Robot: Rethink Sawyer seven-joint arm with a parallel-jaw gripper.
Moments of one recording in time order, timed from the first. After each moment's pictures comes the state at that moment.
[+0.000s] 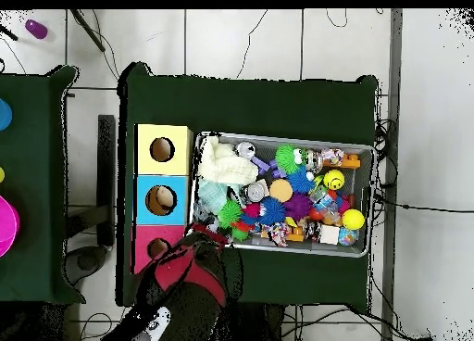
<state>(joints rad) 0.40 -0.54 -0.49 1.77 -0.39 0.17 2.62</state>
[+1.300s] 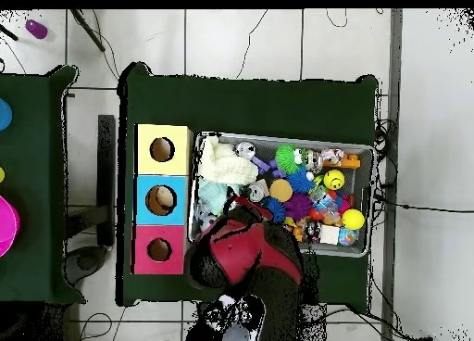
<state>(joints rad) 0.07 -0.70 -0.34 1.73 -0.59 0.18 2.61</state>
